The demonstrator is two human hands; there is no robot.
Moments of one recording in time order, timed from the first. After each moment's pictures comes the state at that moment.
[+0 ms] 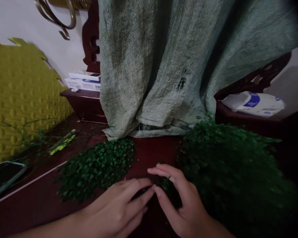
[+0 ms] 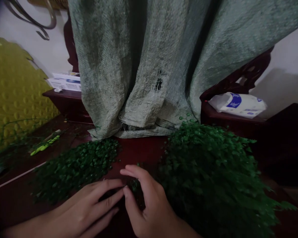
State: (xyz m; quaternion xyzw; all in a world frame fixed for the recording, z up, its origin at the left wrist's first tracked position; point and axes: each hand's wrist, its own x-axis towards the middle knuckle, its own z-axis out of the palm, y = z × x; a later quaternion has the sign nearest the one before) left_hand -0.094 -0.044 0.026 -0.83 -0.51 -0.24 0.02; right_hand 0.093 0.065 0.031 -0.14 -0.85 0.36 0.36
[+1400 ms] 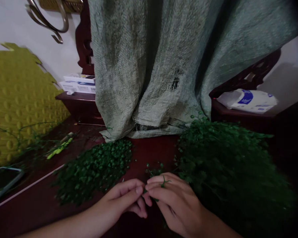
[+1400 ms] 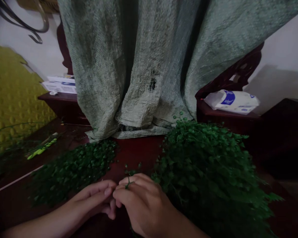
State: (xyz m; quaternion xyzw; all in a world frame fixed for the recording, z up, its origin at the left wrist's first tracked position) left_hand -0.079 -0.037 0.020 -0.33 -0.42 -0.51 -0.67; right_hand 0.085 0.075 0.042 0.02 -0.89 0.21 0.41
